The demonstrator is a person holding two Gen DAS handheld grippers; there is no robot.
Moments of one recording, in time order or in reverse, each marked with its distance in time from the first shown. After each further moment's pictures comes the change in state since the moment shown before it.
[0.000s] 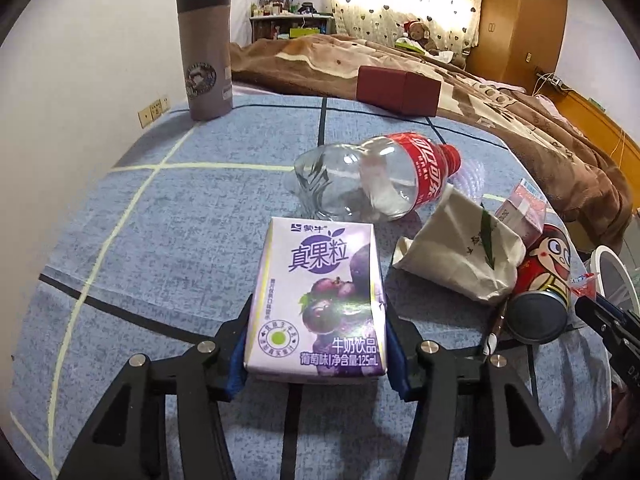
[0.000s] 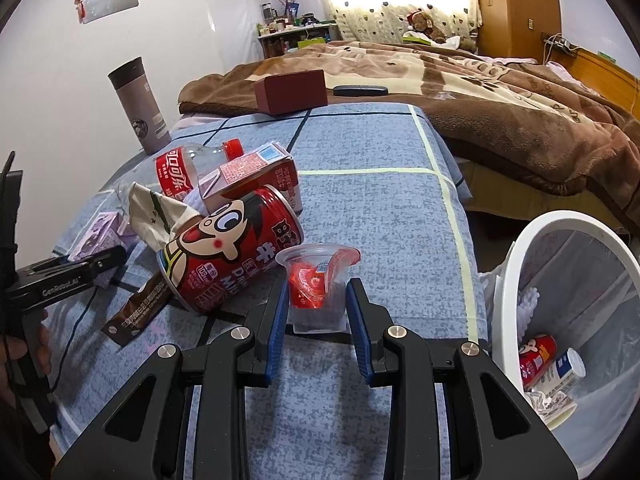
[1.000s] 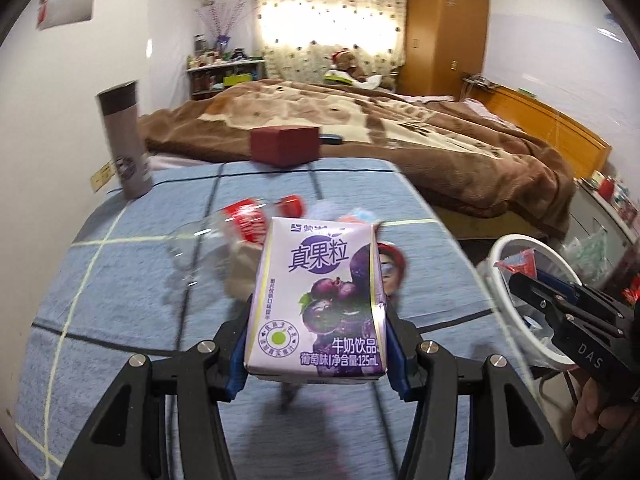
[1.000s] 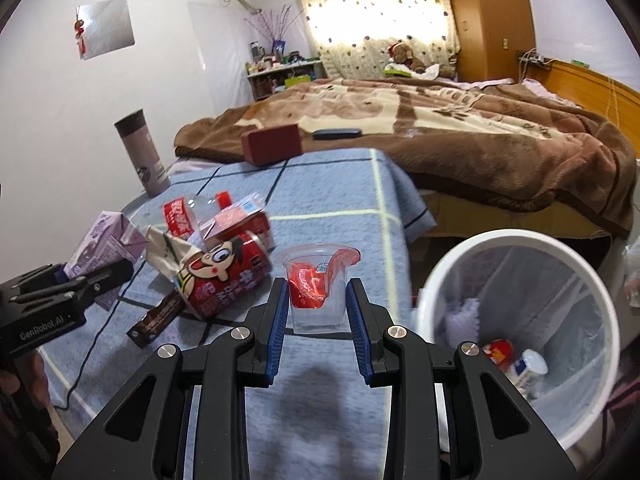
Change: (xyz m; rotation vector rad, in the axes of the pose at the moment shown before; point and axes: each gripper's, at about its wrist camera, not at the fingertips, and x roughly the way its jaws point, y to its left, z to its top) left arm -0.072 -0.100 0.002 0.162 -0.144 -0.161; right arm -0.060 -0.029 -0.001 0.047 -0.145 -0.026
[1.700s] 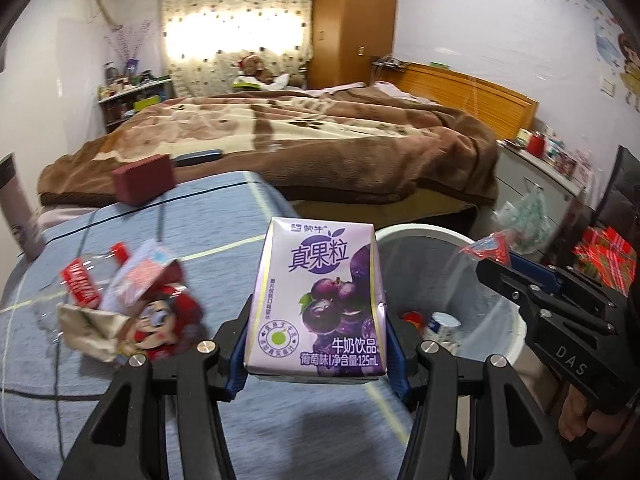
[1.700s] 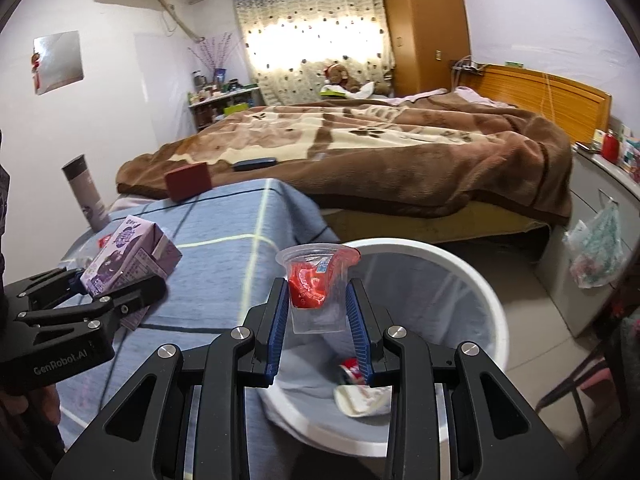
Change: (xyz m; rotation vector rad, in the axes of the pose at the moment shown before) left arm 0.017 -0.148 0.015 0.190 -0.004 -0.226; right arm -0.044 -0.079 -0.003 0.083 -0.077 -0.190
